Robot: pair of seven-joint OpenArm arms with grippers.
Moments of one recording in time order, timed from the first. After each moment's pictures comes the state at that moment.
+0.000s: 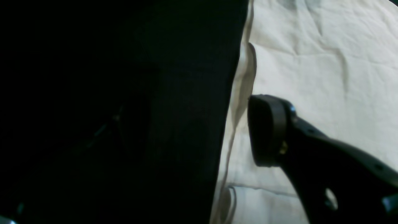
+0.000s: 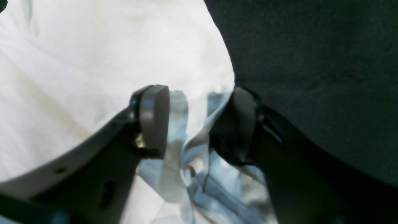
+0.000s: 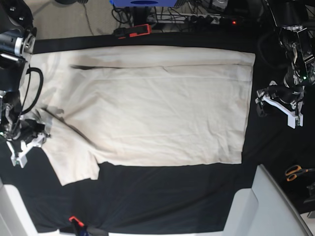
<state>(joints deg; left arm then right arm) 7.6 -21.3 -24.4 78.0 -23.3 -17.9 36.5 21.0 16.3 18.2 47.9 6.7 21.9 -42.0</state>
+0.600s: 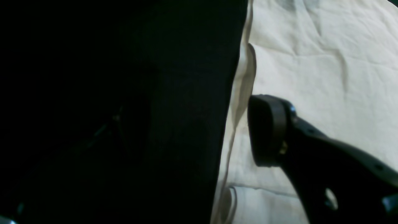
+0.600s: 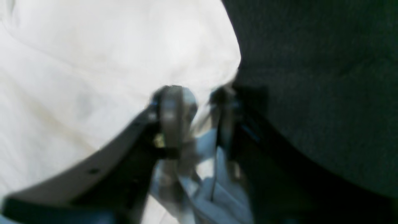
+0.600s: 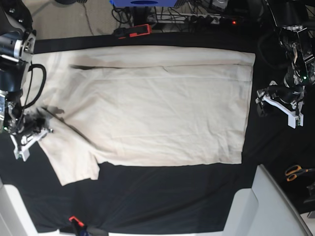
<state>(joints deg) 7.6 -21.3 -24.6 78.0 -23.3 -17.9 36.5 22.0 16.4 18.2 40.0 6.7 21.7 -36.5</state>
